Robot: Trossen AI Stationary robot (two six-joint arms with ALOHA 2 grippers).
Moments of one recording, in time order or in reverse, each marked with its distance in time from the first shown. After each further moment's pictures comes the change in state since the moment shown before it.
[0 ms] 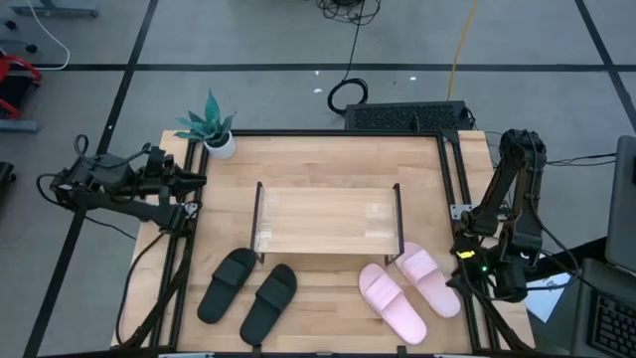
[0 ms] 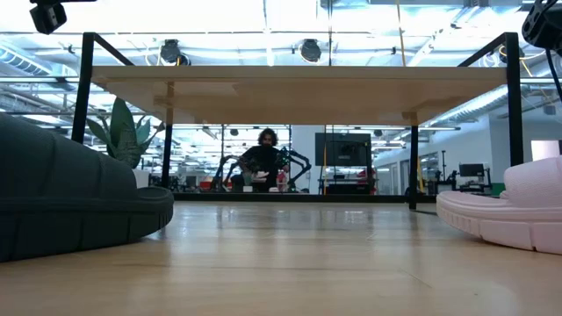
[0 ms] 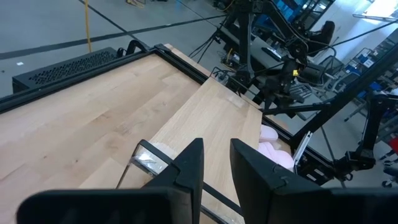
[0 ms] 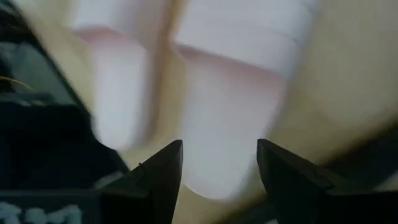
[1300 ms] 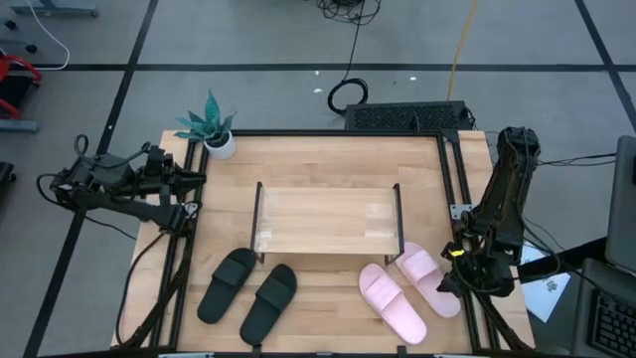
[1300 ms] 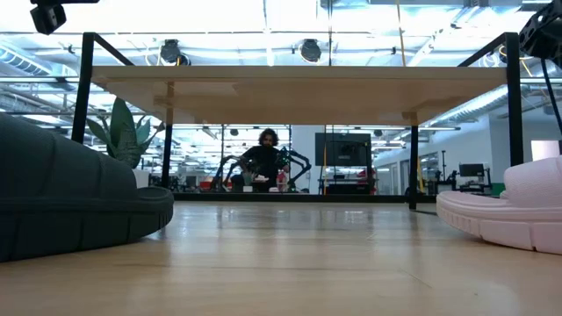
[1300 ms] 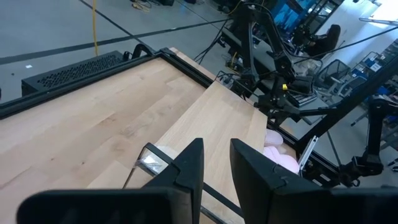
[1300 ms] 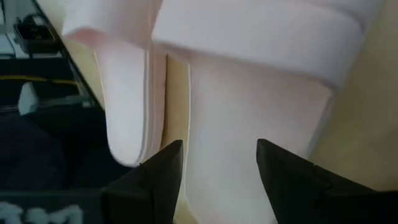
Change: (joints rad) left arm 0.000 0.000 0.000 0.000 -0.027 0.000; right arm 0.000 -0.095 -0.312 0.446 0.074 0.027
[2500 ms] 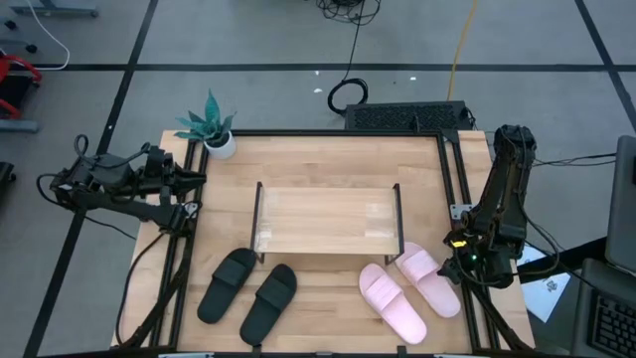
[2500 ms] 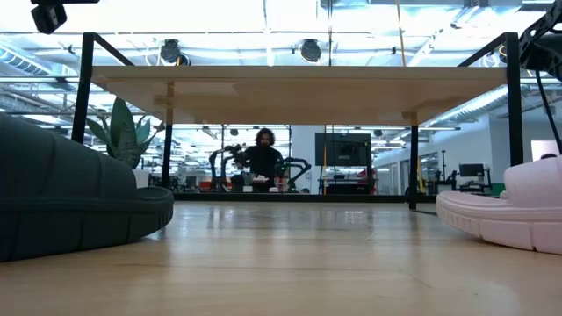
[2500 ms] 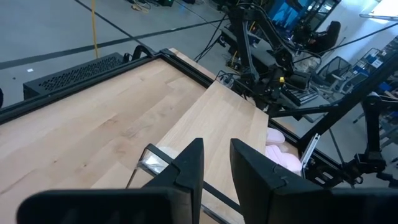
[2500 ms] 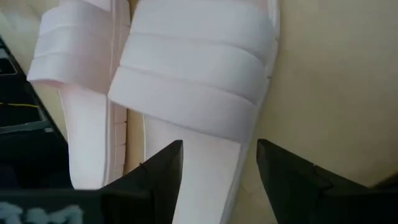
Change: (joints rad) left arm 0.000 0.000 0.000 0.000 0.001 0.020; right arm 0.001 -0.084 0.053 -0.340 0.023 0.049
